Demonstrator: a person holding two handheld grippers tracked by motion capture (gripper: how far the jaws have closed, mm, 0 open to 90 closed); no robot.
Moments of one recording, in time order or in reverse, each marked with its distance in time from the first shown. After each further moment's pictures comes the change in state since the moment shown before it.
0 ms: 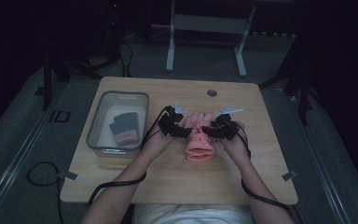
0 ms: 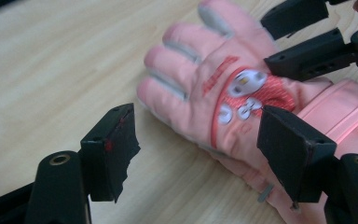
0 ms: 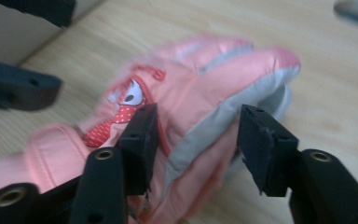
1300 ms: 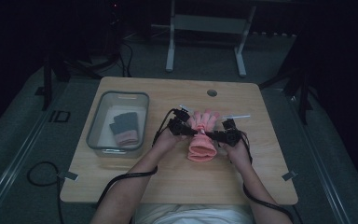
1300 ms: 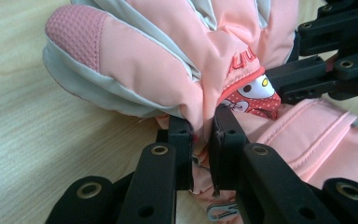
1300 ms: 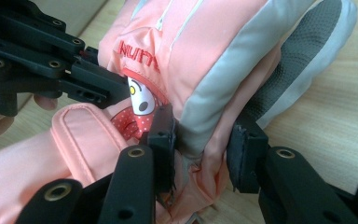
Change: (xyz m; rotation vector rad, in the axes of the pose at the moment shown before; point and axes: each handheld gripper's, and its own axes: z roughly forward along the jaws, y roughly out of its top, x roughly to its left) left arm 0.007 0.005 0.048 0.110 -0.291 -0.211; right arm -0.021 -0.031 0.011 0.029 0.166 0.246
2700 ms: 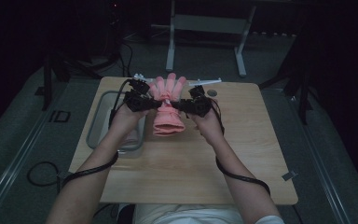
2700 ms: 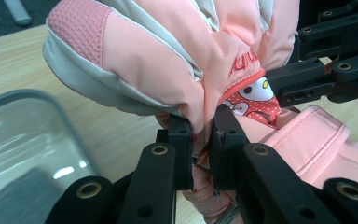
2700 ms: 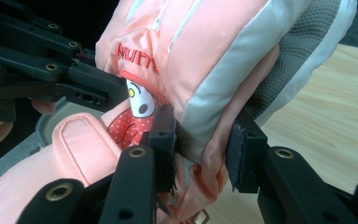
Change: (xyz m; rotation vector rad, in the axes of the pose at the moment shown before) left arm 0.011 0.011 -0.192 -0.156 0.254 -0.005; right arm 0.136 0.117 -0.001 -0.123 0.123 -0.200
